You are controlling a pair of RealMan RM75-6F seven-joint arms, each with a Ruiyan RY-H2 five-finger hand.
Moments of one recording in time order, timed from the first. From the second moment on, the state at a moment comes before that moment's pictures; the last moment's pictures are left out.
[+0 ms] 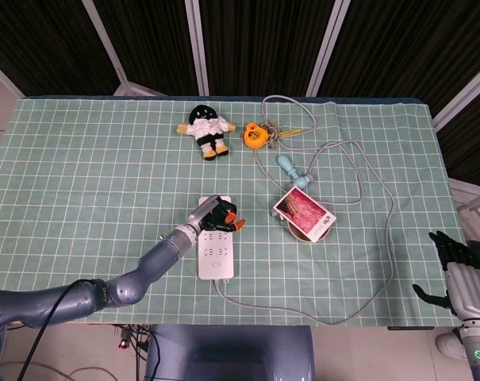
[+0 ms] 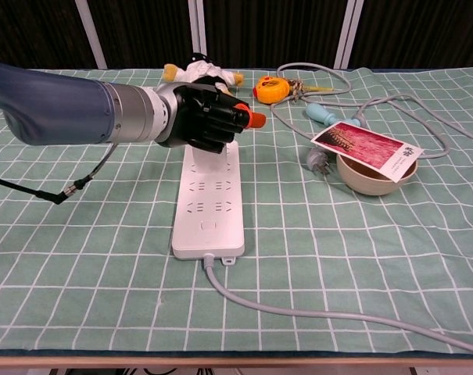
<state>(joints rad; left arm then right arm) -0.97 -1.64 -0.44 -1.45 0.57 0.52 -0.35 0.10 -1.03 0.07 -1.74 -1.33 1.31 0.08</state>
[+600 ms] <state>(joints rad) -0.78 -1.36 -0.34 -1.74 0.94 0.84 -0.08 0.10 -1.04 0.07 -1.71 -1.38 1.35 0.06</state>
